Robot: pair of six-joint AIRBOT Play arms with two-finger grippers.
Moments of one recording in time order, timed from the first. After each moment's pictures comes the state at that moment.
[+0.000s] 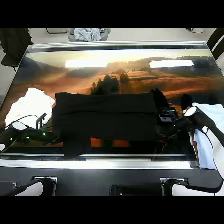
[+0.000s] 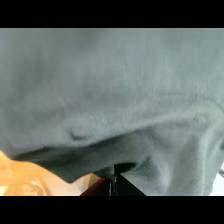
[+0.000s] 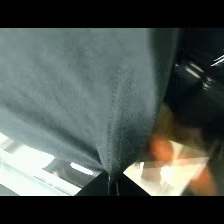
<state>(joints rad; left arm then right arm) 0.29 -1.25 0.60 1.00 -1.10 -1.22 -0.22 -1.49 0.88 -1.09 1.30 1.13</state>
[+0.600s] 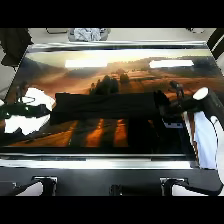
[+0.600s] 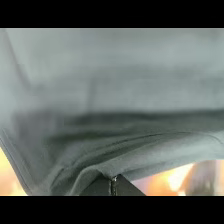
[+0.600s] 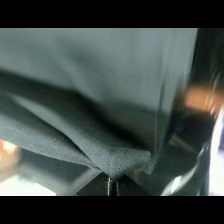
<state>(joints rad) 0.29 -1.23 1.07 0.99 -1.22 -1.23 -0.18 -1.44 1.18 -1.07 1.19 1.02</state>
